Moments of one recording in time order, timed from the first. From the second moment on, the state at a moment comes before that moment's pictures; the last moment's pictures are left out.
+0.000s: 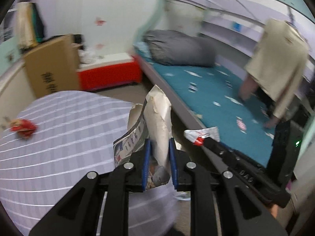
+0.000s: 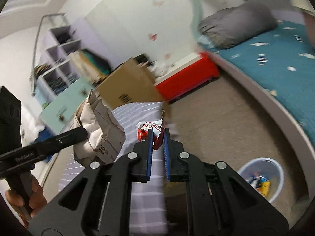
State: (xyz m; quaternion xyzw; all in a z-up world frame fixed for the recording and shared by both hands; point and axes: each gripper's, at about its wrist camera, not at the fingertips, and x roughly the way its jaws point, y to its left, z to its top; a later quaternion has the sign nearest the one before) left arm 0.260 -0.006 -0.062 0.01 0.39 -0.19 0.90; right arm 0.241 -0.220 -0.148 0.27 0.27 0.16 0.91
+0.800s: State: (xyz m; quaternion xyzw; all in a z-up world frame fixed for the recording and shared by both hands) left arm 0.319 -0.197 -0.344 0.01 0.60 -0.27 0.76; right arm 0.220 -0.364 -0.410 0.38 0.43 -0.04 0.81
